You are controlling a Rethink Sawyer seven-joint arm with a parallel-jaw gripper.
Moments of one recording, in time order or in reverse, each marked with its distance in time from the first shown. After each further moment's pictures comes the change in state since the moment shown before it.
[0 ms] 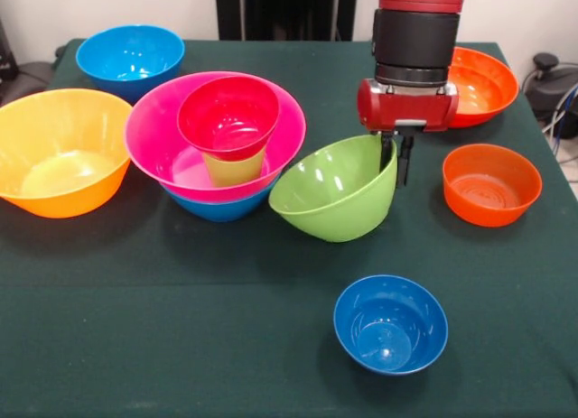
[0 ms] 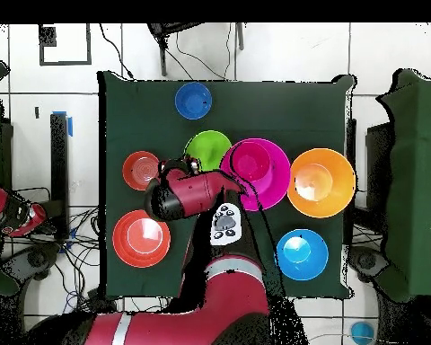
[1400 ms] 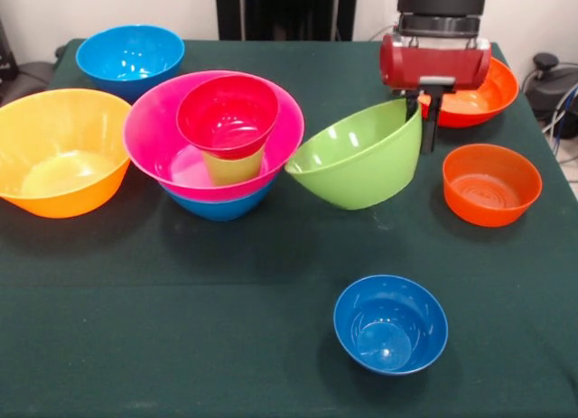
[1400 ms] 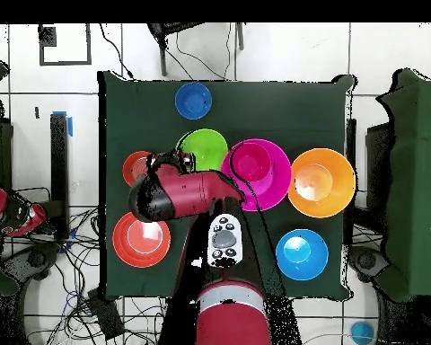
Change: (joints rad) arm 0.005 -0.154 0.023 0.064 0.122 0.078 0.000
